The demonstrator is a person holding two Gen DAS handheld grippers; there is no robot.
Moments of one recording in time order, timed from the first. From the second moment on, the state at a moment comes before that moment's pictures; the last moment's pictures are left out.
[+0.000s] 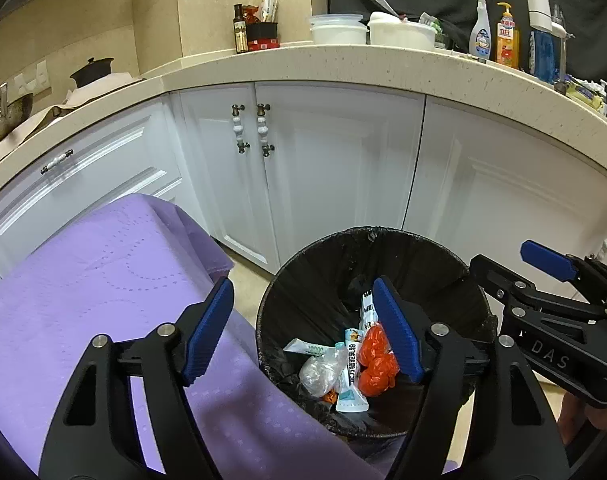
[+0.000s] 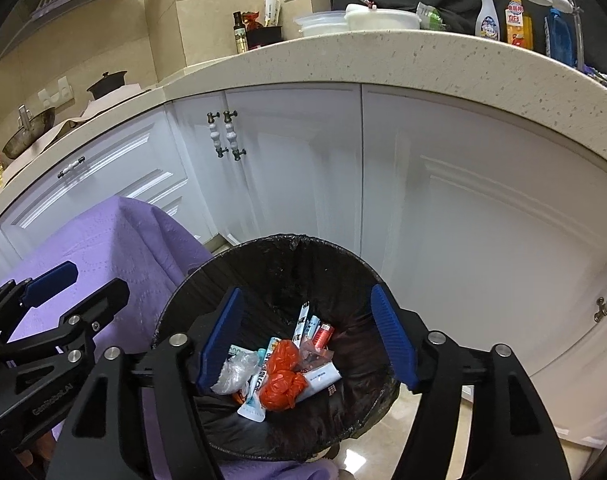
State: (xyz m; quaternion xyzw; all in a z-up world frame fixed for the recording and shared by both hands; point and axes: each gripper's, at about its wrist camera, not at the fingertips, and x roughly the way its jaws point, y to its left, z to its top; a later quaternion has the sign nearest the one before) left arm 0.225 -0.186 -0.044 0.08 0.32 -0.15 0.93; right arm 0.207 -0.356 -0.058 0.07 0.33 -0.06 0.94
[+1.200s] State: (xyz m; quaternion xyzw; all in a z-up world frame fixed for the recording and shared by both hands) left arm 0.107 -0.121 -0.003 0.06 0.27 -0.13 0.95; right arm 0.083 -0.310 -0.009 0.03 0.26 -0.08 0.96
